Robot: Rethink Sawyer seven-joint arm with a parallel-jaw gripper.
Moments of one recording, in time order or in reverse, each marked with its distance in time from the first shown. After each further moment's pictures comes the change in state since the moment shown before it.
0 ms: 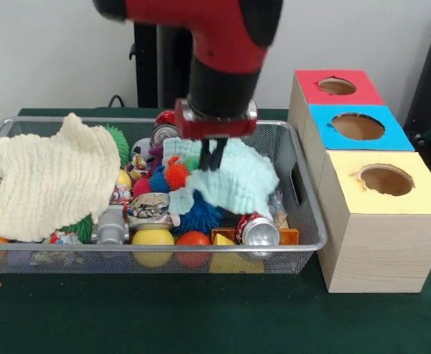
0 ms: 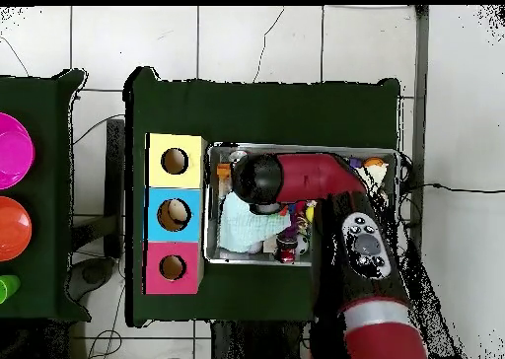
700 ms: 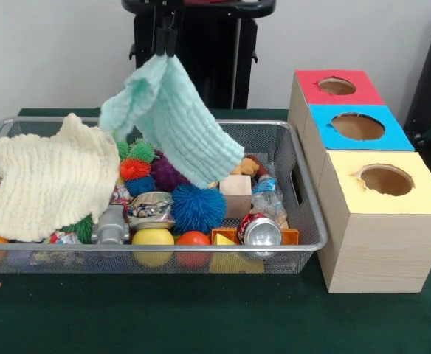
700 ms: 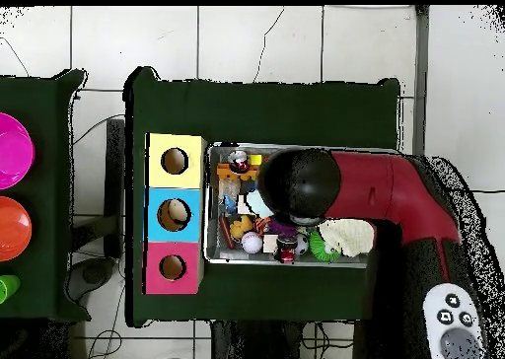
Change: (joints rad) arm -0.100 -0.316 0.067 0.056 0.024 0.196 0.000
